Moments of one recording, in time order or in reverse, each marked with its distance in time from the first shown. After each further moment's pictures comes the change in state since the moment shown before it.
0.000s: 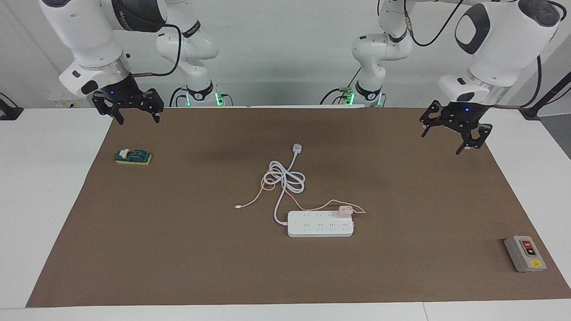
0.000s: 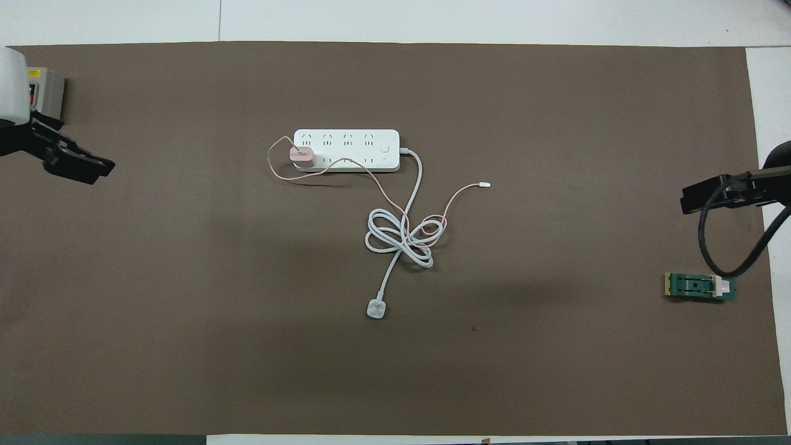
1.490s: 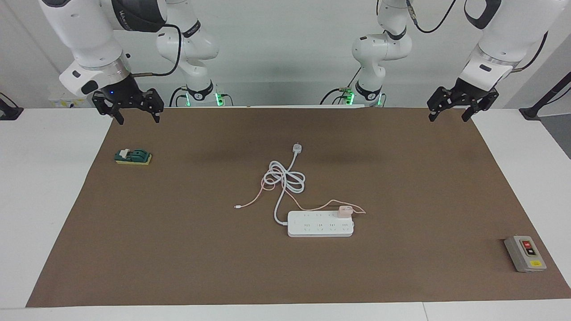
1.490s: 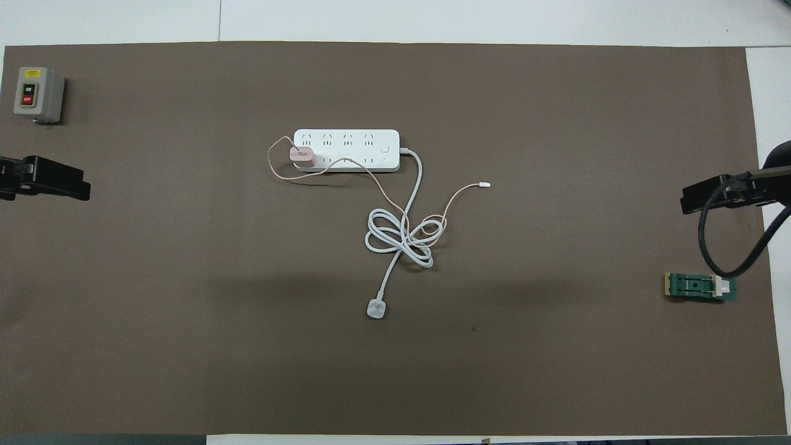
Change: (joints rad) left arm 0.014 -0.118 -0.022 -0.055 0.024 -0.157 -0.579; right arm 0.000 0.000 0.000 0.000 0.000 0.000 0.000
